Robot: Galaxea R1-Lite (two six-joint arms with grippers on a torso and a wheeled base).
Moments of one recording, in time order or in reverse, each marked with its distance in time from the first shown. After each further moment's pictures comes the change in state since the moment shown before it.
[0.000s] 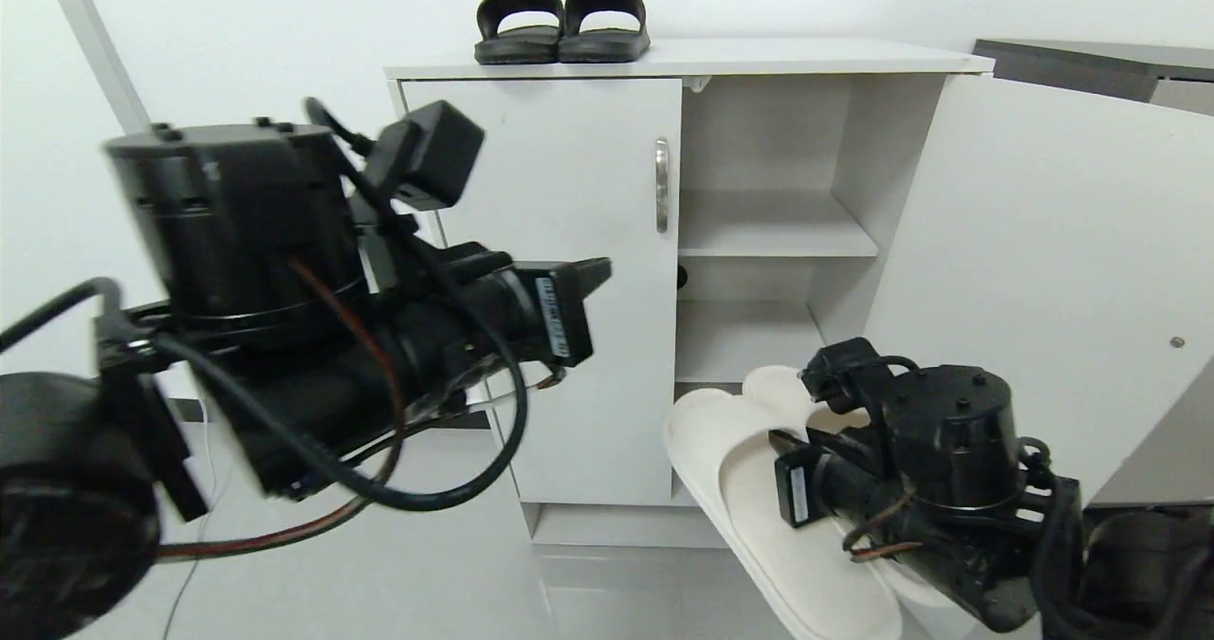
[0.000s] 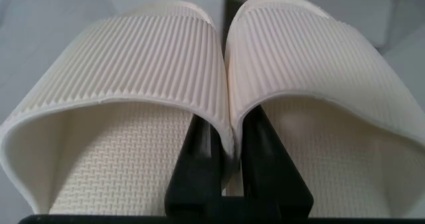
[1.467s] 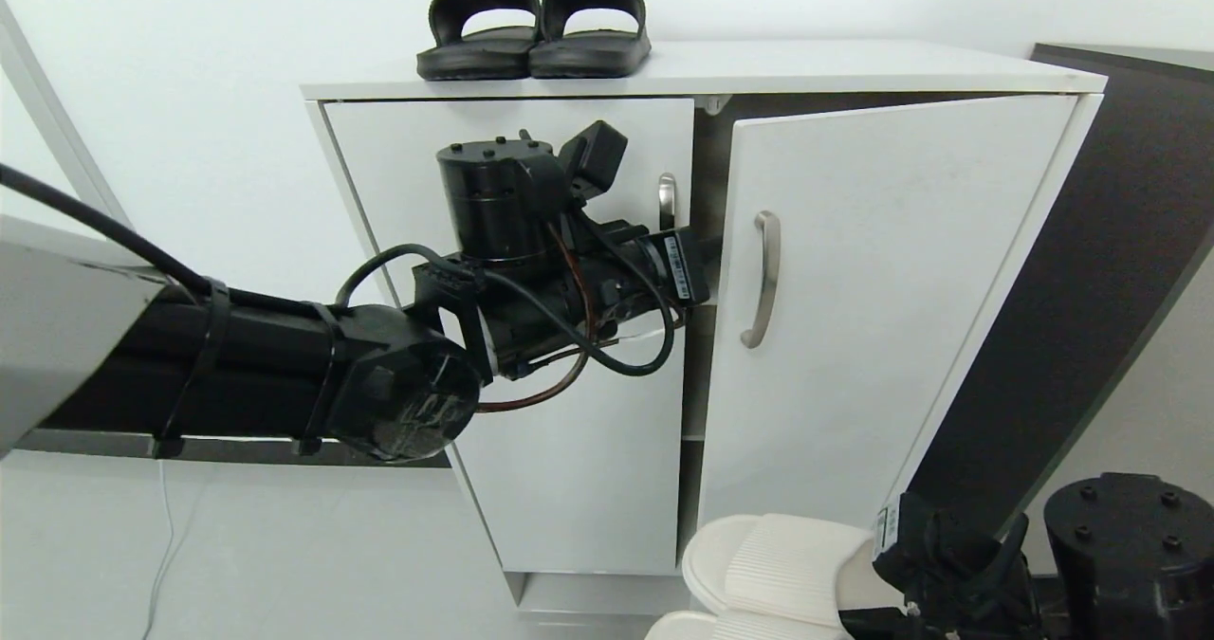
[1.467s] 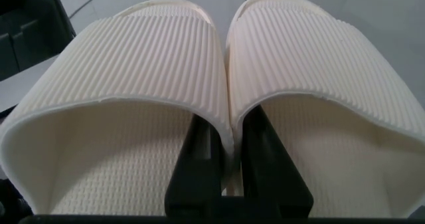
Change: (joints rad) left arm 0.047 0.404 -0.353 -0.132 -0.354 -0.176; right arm 0.064 -0.282 0.329 0.094 0.639 -0.216
